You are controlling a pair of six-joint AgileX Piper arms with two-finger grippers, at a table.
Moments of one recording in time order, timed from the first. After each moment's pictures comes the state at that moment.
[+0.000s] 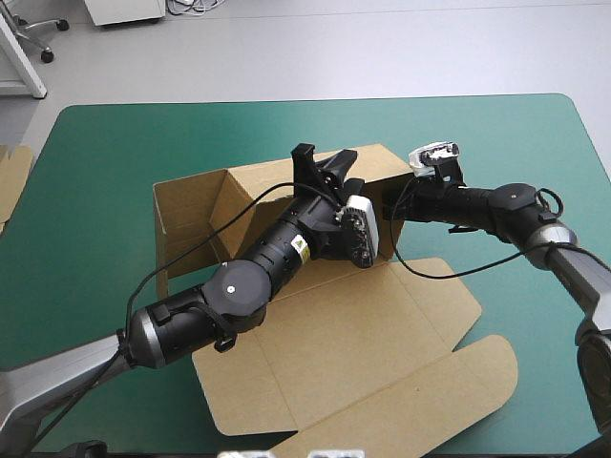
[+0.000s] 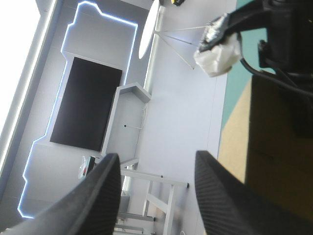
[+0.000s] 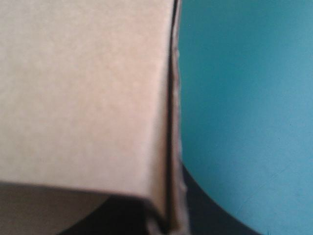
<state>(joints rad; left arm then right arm) -1.04 1.44 -1.18 1.72 0.40 -0.54 0.14 1.65 -1.09 1.25 0.57 -1.23</state>
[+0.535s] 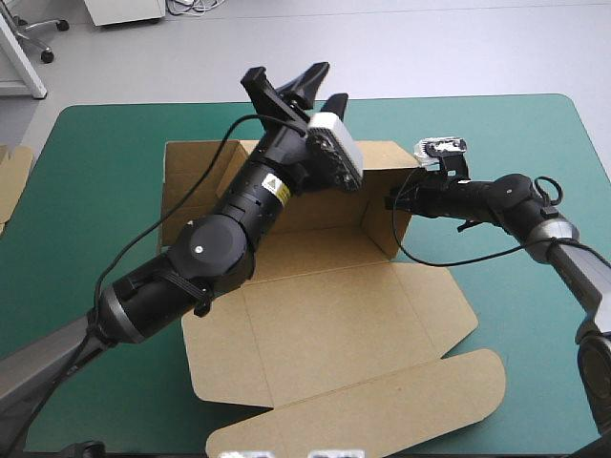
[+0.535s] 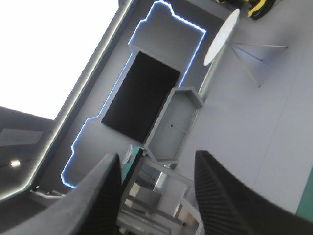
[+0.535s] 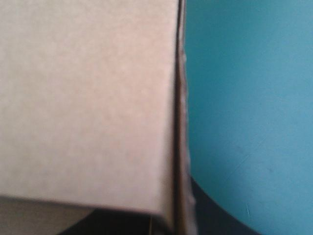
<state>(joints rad) -0.99 1.44 -1.45 1.72 0.44 -0.57 0.14 1.64 -1.15 1.01 0.53 -0.90</state>
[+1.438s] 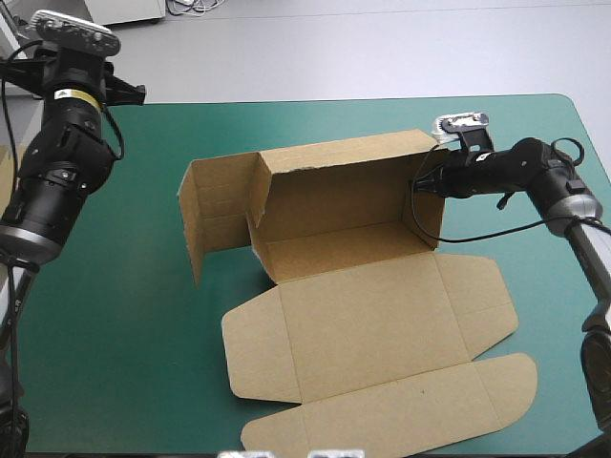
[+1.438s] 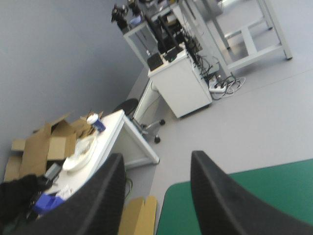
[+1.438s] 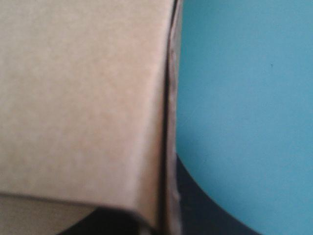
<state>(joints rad) -0.25 1.44 -1.56 1.10 0.58 -0.54 0.08 1.65 -1.37 0.55 0.73 -0.54</state>
